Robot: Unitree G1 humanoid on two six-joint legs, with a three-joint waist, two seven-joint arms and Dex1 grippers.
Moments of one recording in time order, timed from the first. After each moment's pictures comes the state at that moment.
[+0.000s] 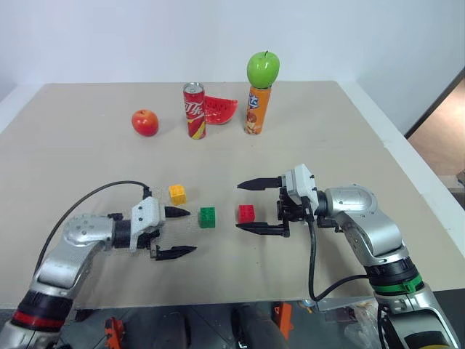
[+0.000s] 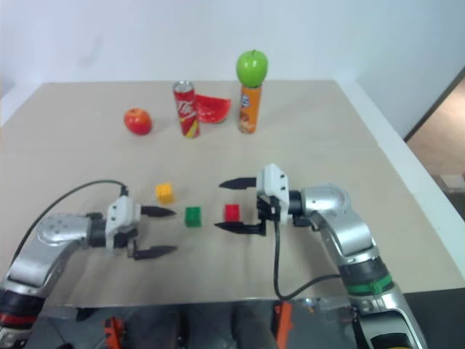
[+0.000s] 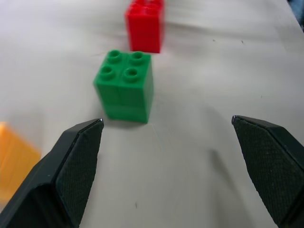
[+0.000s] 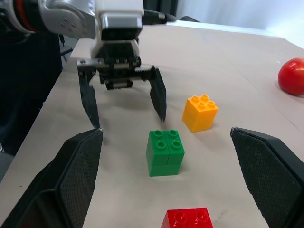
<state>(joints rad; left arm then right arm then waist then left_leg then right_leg) -0.12 0.68 0.02 -0.25 -0.37 0.27 -1.09 -0.49 -0.57 0.16 -0.12 0.42 0.23 1.20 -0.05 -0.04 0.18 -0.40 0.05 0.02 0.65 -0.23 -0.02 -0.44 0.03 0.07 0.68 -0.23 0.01</state>
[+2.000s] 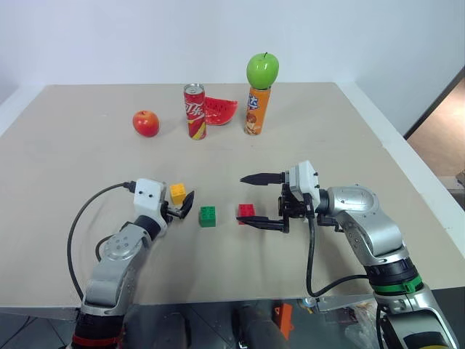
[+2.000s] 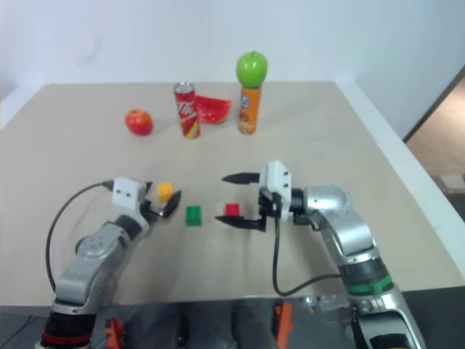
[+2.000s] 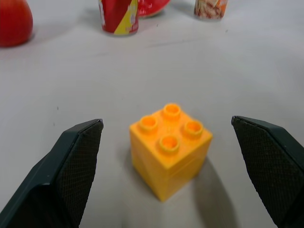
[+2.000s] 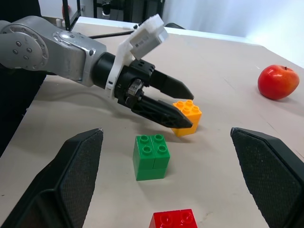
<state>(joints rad) -0.14 0.24 0.01 -0.29 -0.24 0.46 -0.24 -0.48 -0.56 0.14 -0.11 0.42 0.19 1.15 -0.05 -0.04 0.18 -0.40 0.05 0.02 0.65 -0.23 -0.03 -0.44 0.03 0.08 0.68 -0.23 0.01</state>
